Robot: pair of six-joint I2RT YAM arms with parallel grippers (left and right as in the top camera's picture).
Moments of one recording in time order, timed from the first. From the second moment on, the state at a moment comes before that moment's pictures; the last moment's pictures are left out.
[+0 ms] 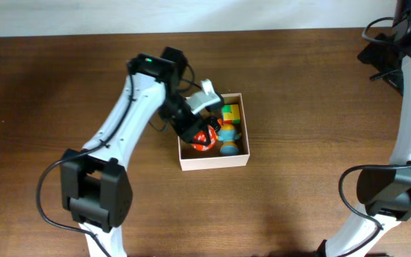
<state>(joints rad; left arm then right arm) -0.37 2.02 1.83 -1.43 0.58 0.69 -0.23 2.00 2.28 -1.47 0.29 0.63</state>
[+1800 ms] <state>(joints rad) -0.42 2.01 1.75 -1.35 0.32 0.66 -0.23 2.00 2.28 -1.47 0.29 0.63</state>
